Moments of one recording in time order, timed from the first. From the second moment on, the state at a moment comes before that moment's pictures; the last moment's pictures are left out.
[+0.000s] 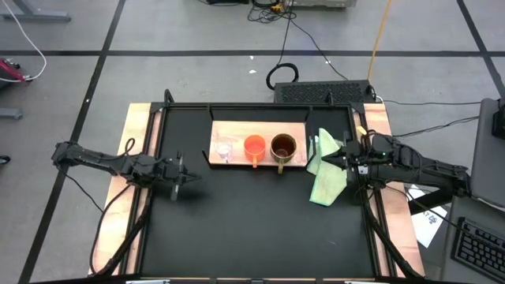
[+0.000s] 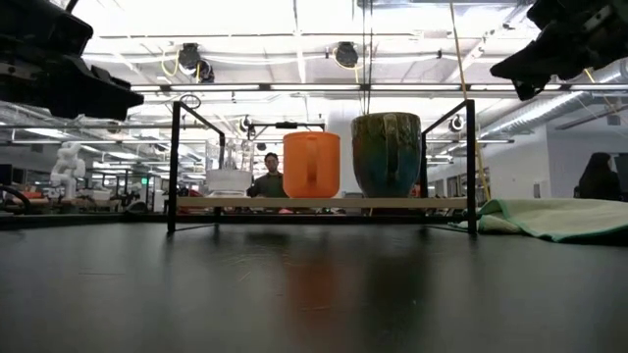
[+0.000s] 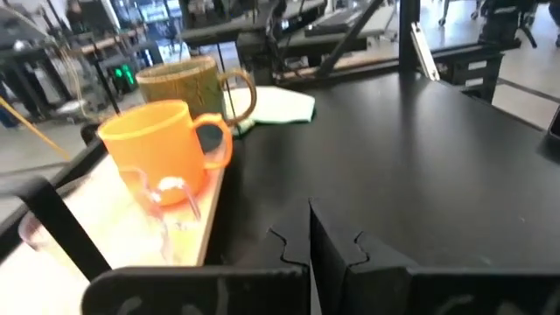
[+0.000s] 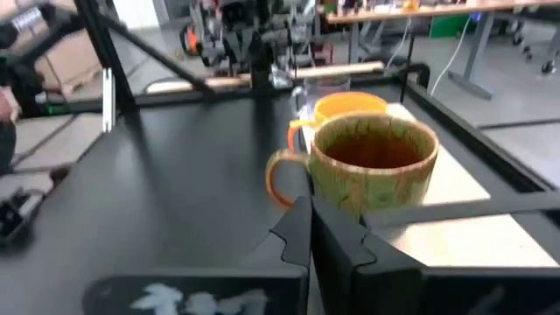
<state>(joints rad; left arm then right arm) -0.19 0.28 0.05 0.07 -0.11 0.14 -0.22 0.23 0.36 -0.38 -0.18 0.05</state>
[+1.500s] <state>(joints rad) 0.17 0.17 0.05 0.06 0.22 0.25 -0.23 0.19 0.02 0.08 -0.24 -0.05</state>
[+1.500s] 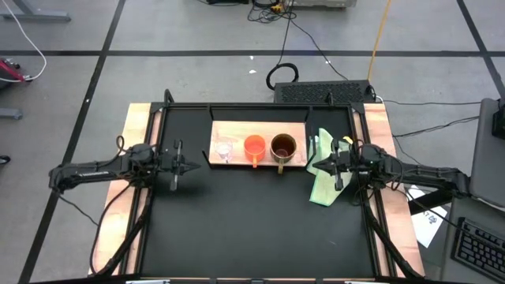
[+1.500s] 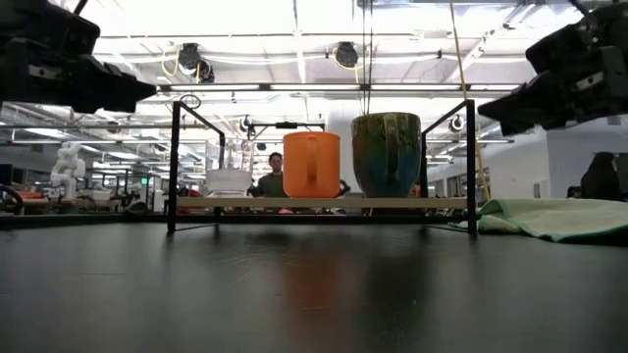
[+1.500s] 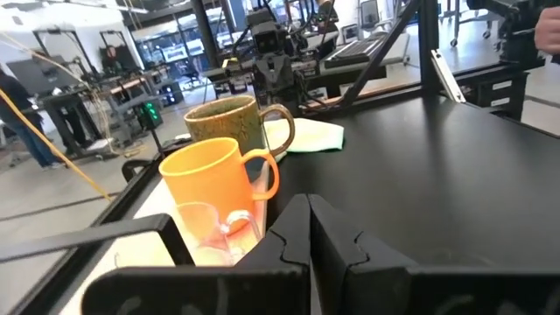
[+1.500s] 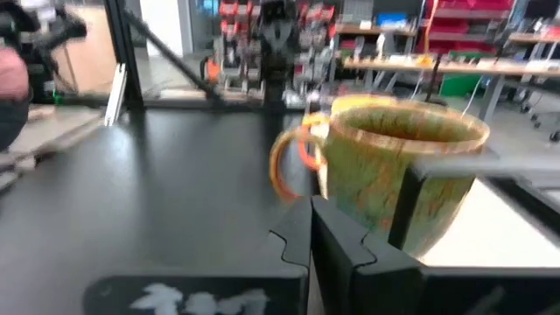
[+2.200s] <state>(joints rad) 0.20 0.17 0.05 0.03 0.27 0.23 -0.24 0.19 0.02 0.13 -0.24 -0.04</state>
